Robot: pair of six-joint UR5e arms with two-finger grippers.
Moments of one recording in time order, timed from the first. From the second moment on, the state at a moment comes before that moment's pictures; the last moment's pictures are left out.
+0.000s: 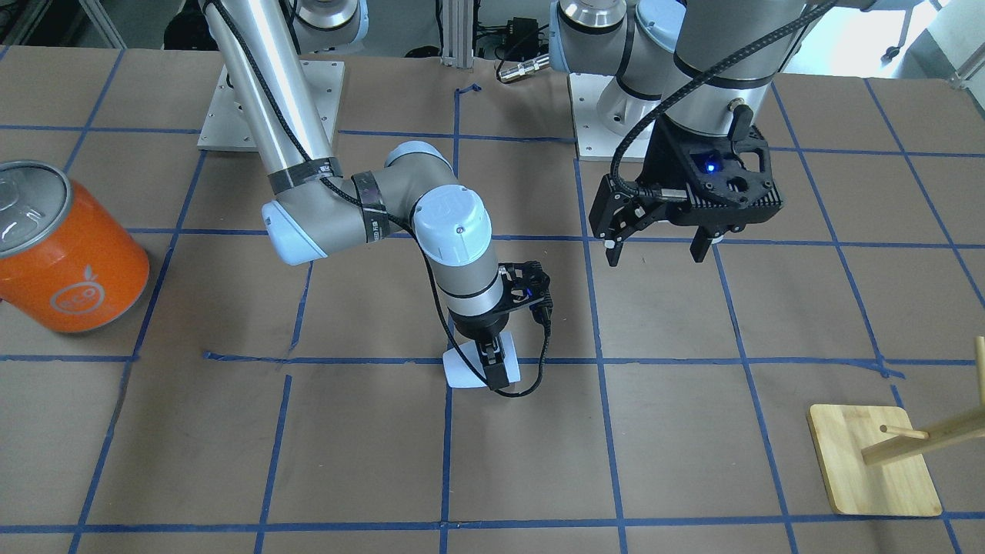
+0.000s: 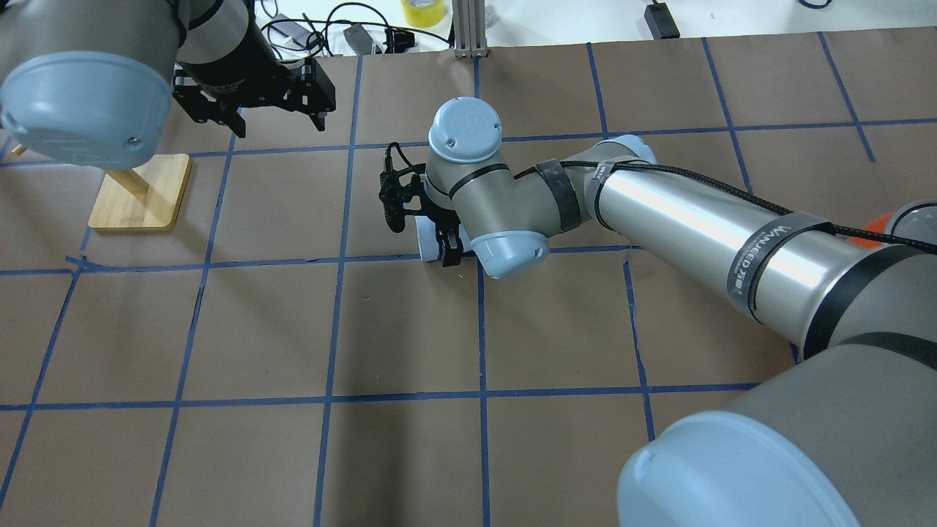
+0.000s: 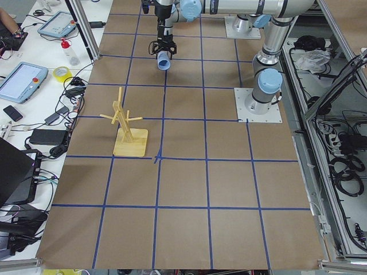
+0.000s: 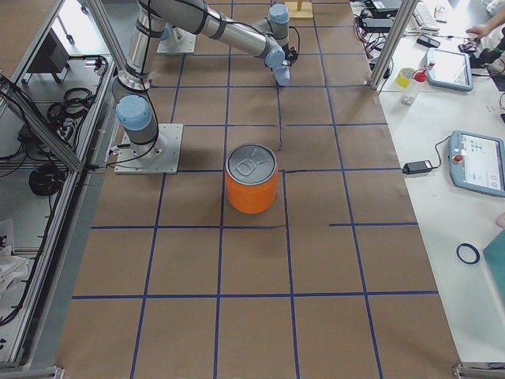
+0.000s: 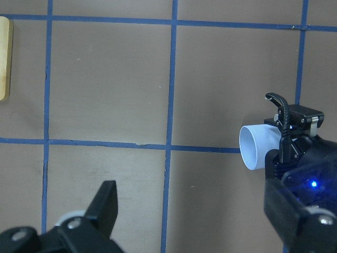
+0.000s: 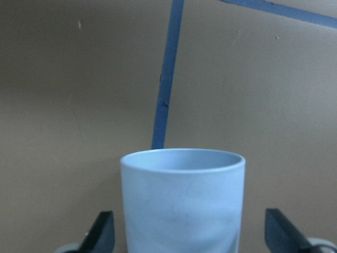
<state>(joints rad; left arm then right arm) -1.64 -1.65 -1.55 -1.31 1.62 -0.13 1.98 -1.01 1.63 -2.41 -1.44 -1.31</state>
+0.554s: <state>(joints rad) -1.64 -1.65 -1.55 -1.31 1.62 -0.13 1.85 -1.20 1.62 -2.25 -1.38 -1.31</state>
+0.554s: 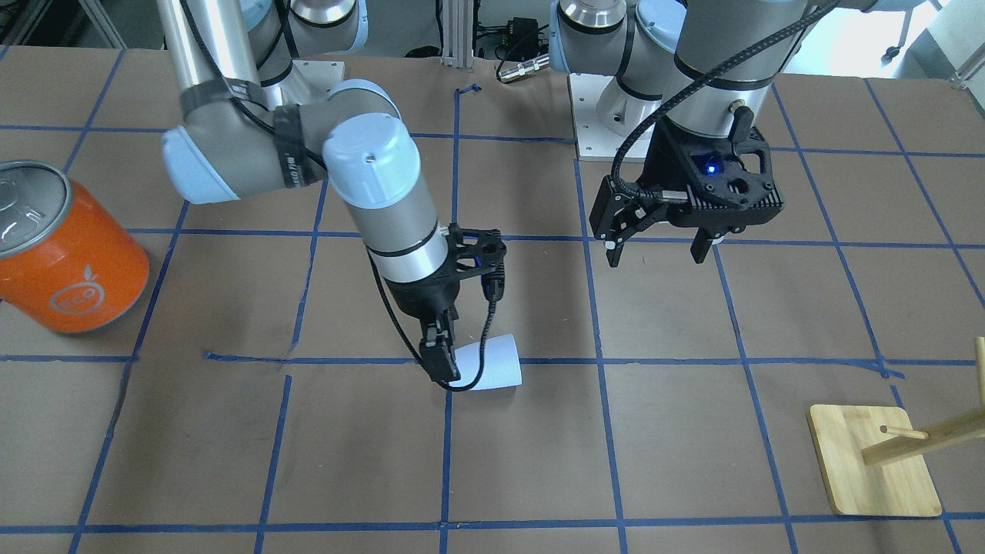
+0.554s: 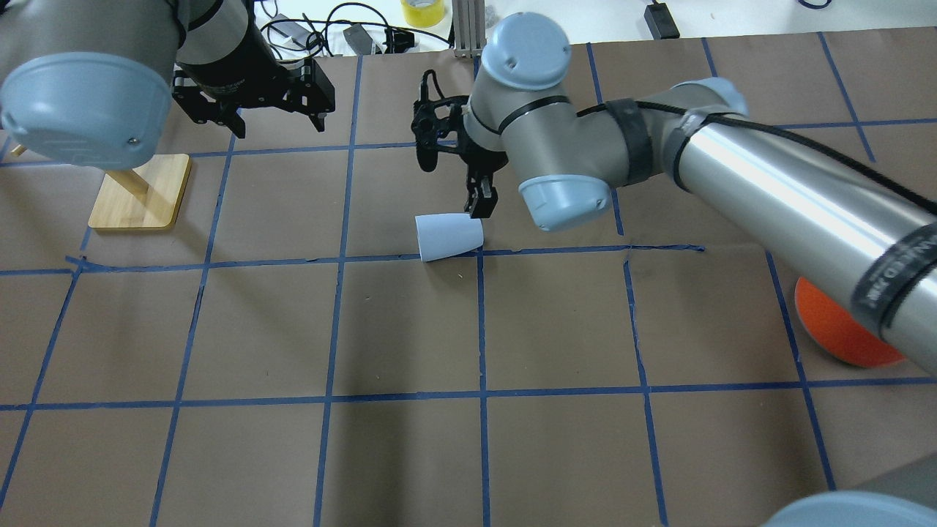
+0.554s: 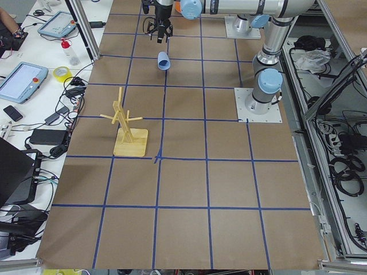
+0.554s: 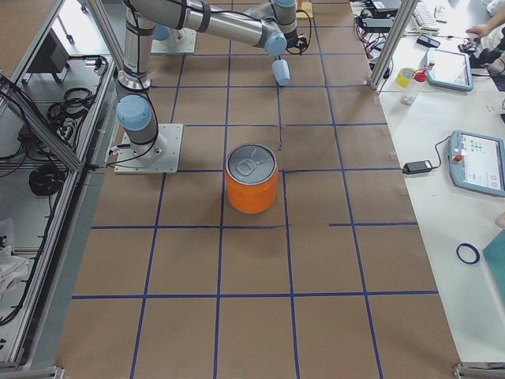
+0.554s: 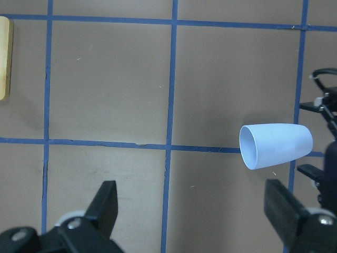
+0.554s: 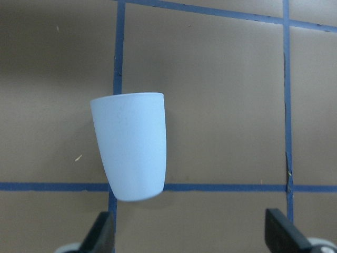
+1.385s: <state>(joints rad) -1.58 -1.72 -1.58 -1.29 1.34 -0.06 1.56 -1.49 1.60 -1.94 -1.30 -0.93</state>
